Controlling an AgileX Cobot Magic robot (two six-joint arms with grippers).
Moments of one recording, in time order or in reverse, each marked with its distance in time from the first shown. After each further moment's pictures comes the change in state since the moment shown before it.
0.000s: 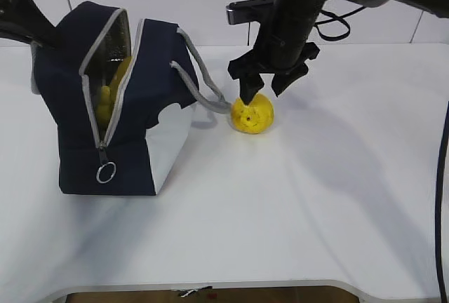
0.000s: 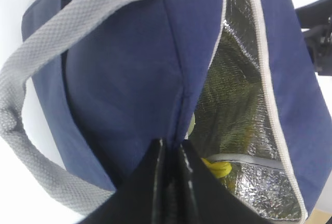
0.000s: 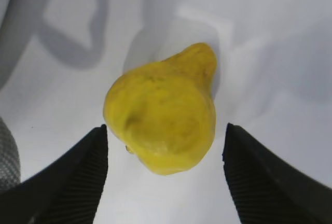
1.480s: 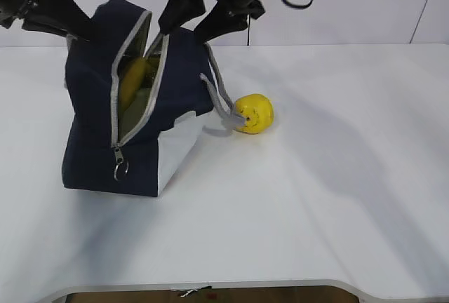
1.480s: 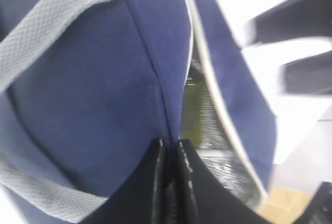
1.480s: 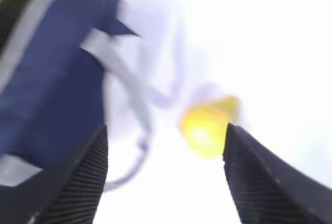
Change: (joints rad) left arm -0.074 0.000 0.000 -0.091 -0.006 0.066; right arm 0.003 -0.076 -0.167 0.554 0.058 -0.139
